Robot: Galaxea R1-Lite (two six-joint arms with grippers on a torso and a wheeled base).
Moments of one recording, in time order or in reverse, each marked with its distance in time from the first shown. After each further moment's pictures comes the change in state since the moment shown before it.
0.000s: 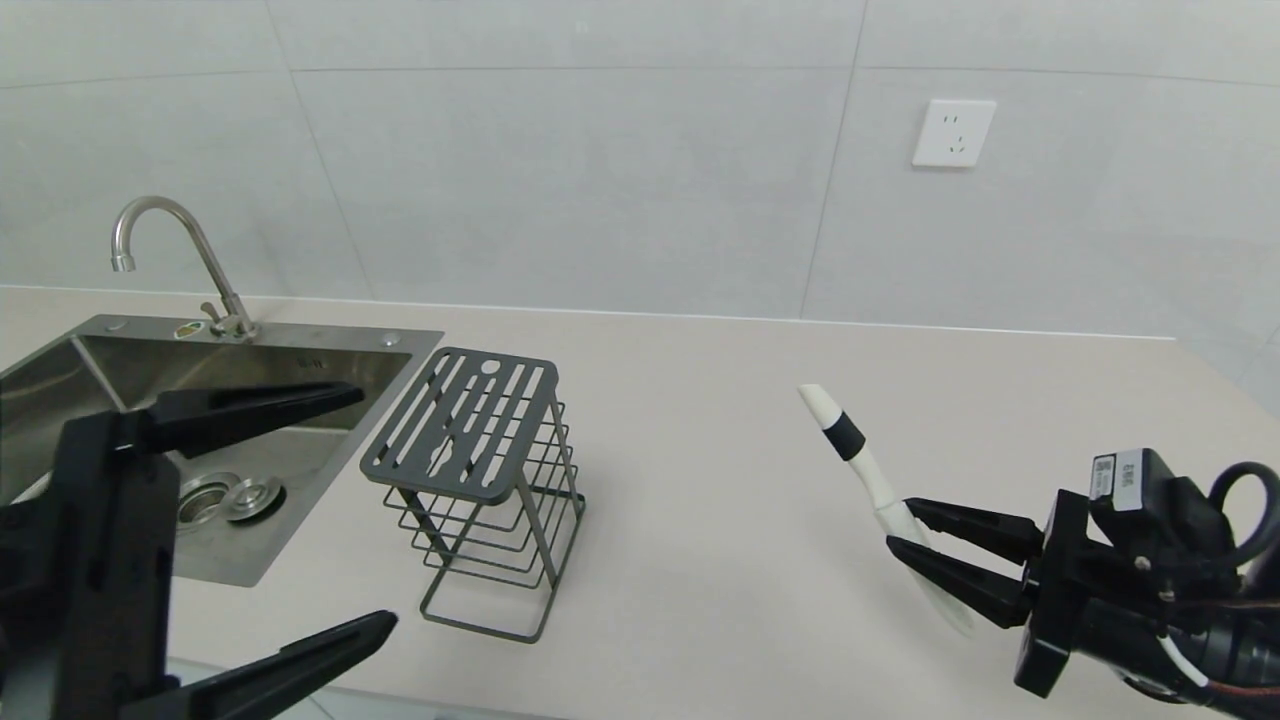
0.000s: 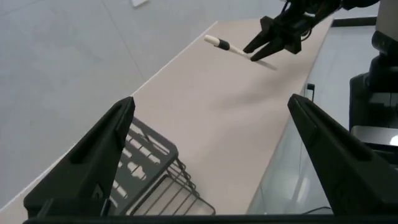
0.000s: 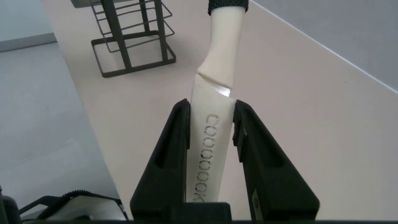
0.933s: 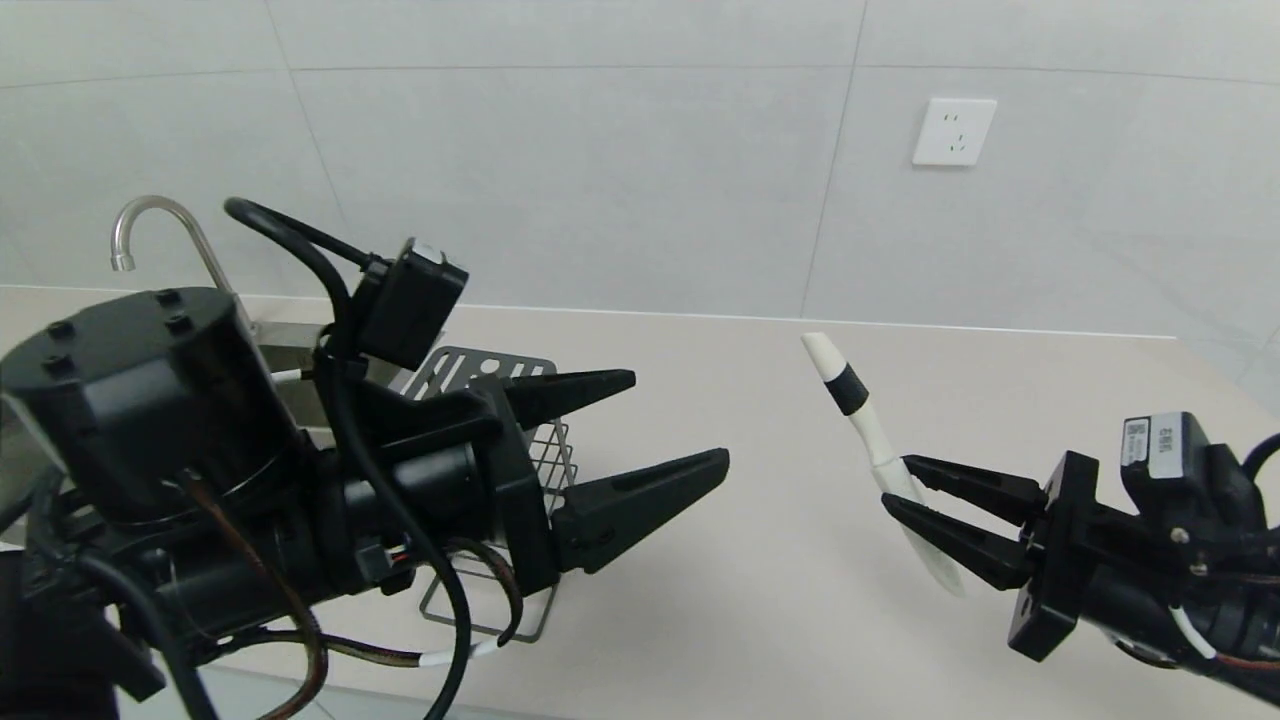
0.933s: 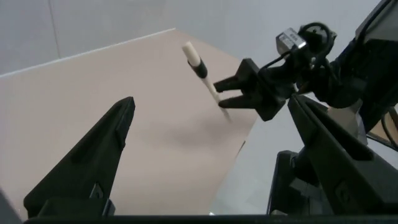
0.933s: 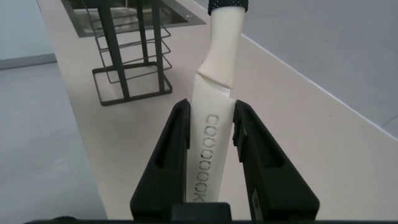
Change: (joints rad) left arm -0.354 0.497 -0.165 -0.358 0.301 -0.532; right arm 0.026 -0.019 -0.057 -0.052 -0.001 0.012
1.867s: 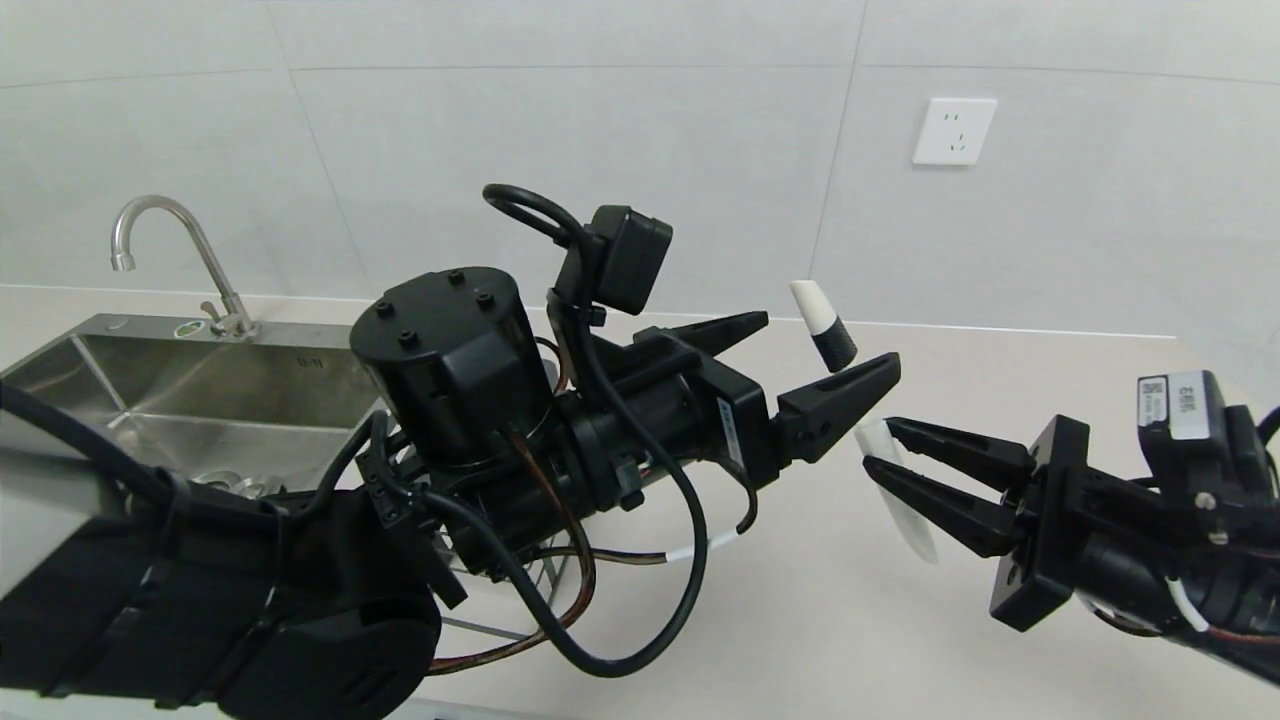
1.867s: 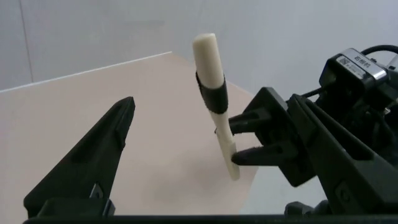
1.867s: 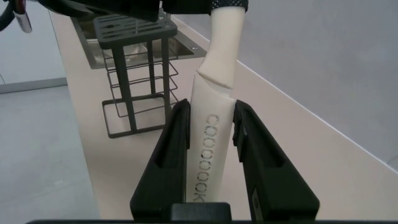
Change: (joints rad) left arm -0.126 0.325 -0.286 -0.210 0.153 -0.061; right arm 0.059 0.002 -0.072 -0.034 -0.008 0.044
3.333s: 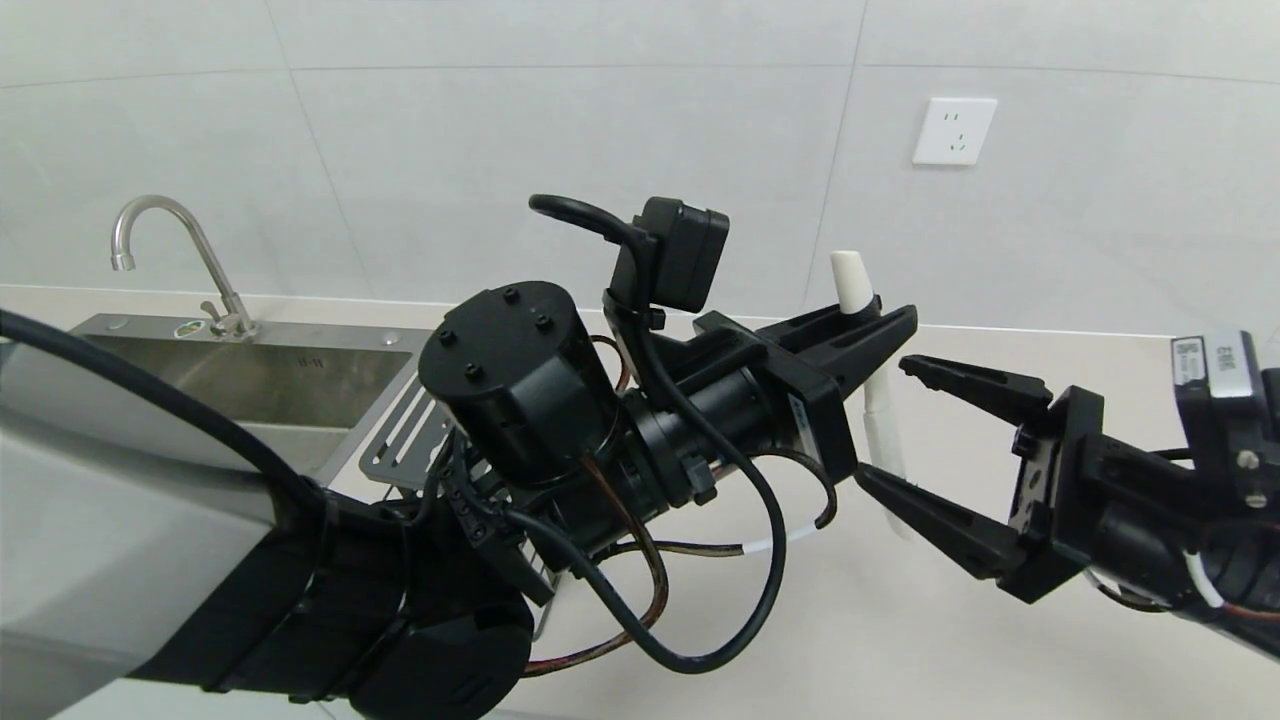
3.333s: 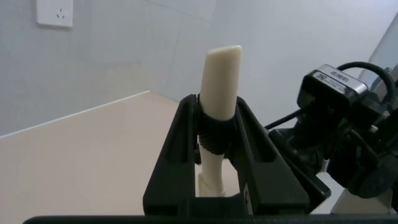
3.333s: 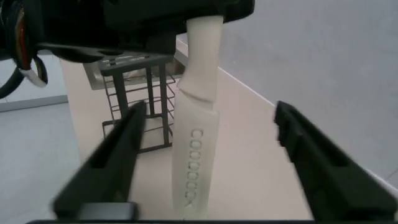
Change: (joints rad) left arm -0.052 0.115 -0.092 -0.168 -0.006 -0.012; right arm 0.001 -0.024 -0.042 0.000 0.000 0.044
